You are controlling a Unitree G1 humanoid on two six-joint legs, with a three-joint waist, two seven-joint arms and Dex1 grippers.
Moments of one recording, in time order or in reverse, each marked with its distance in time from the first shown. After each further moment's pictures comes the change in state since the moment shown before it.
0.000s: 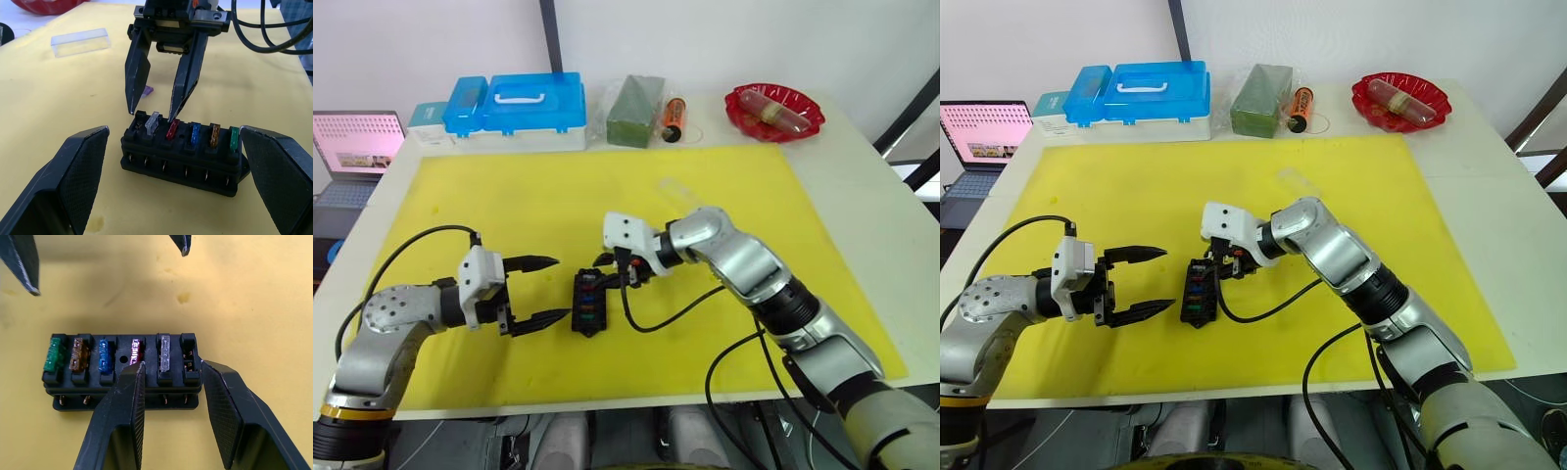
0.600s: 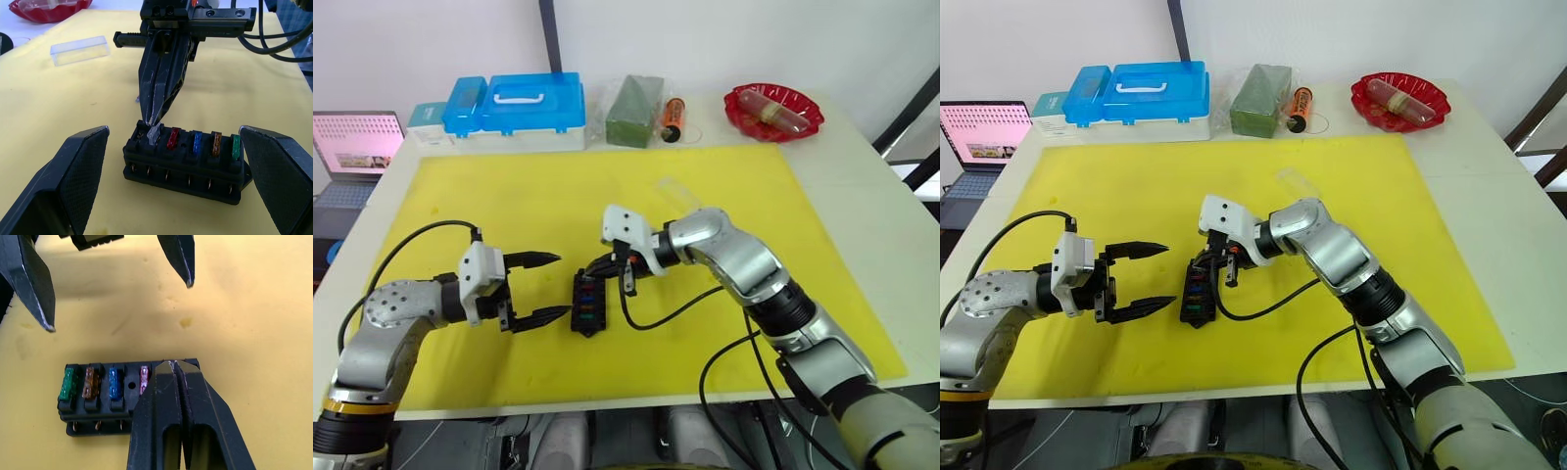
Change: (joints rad) left arm -0.030 -0.007 -0.002 0.009 0.003 -0.001 -0.016; right arm 0.019 0.044 -0.036 0.001 0.042 0.001 -0.025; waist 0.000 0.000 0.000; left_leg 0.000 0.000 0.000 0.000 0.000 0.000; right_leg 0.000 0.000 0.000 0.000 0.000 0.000
